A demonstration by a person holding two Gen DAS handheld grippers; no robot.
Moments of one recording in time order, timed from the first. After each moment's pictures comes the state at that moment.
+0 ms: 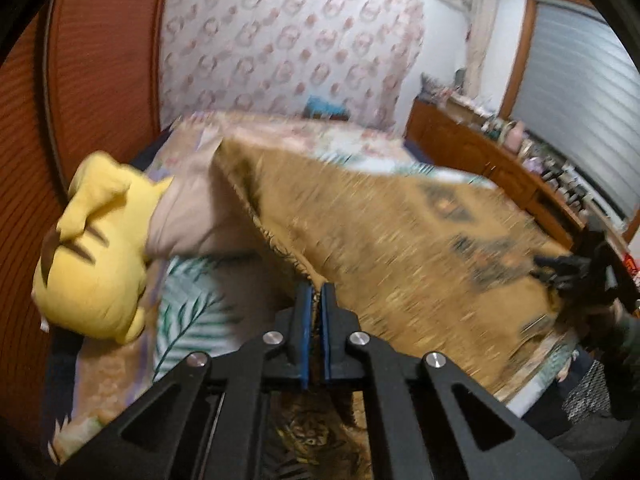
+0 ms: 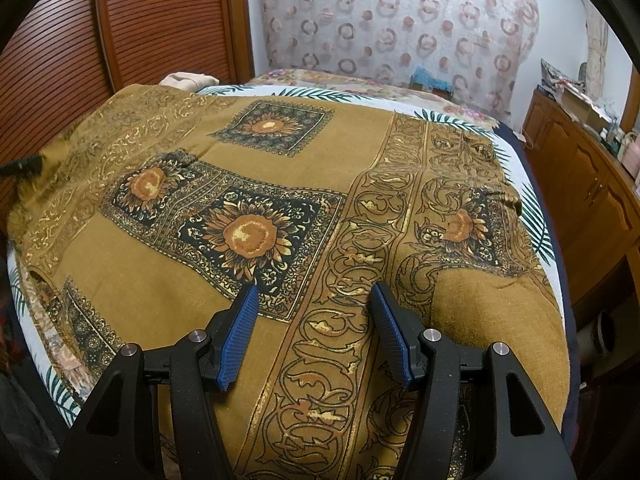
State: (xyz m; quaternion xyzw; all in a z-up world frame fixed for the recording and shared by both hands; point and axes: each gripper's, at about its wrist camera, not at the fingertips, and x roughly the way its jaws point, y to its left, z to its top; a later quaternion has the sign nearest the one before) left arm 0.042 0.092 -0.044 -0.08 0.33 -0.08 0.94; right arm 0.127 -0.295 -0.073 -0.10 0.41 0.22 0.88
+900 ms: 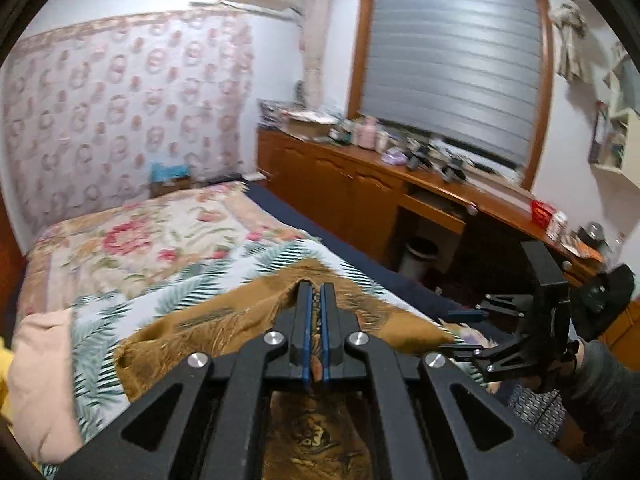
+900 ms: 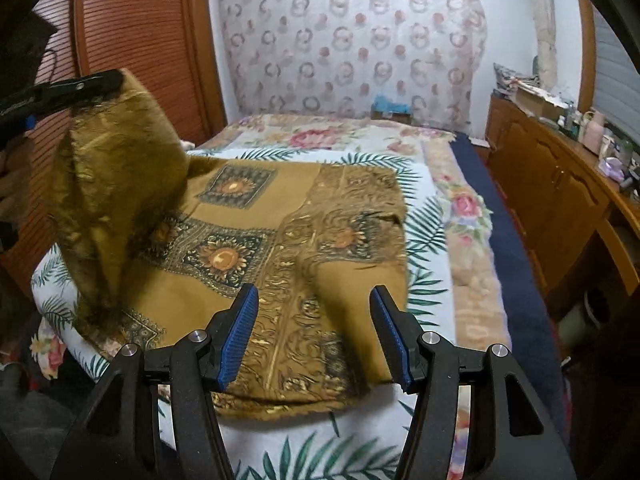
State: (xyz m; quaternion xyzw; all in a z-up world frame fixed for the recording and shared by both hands) left arm 0.137 -0.166 0.088 0.02 0.26 -0.33 0.91; right arm 0.072 -0.378 0.007 -0.04 0.36 0.18 0.92
